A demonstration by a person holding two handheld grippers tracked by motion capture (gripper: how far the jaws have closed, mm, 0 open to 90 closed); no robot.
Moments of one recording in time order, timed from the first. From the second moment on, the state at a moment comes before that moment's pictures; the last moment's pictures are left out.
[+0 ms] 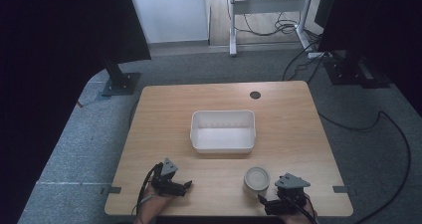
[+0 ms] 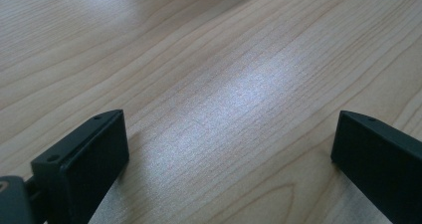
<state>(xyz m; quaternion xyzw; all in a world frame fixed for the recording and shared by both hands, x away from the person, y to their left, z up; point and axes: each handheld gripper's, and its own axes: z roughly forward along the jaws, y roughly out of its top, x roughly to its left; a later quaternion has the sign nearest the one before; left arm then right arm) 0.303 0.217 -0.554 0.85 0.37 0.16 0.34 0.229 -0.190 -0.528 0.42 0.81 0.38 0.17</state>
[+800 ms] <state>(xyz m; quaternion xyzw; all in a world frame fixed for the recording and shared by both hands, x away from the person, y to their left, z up) 0.303 0.217 -0.554 0.85 0.37 0.16 0.34 0.244 -0.163 -0.527 0.40 0.82 0.38 0.17</state>
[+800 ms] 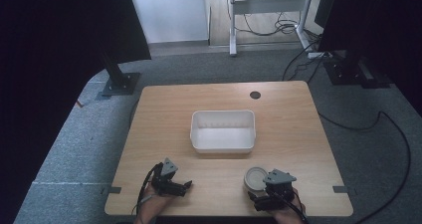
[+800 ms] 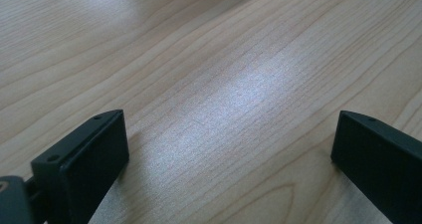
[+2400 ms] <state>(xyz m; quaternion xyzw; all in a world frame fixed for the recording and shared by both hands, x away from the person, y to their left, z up) 0.303 0.217 -0.554 0.85 0.37 0.16 0.34 0.262 -0.144 -0.516 0.41 0.82 0.37 0.18</state>
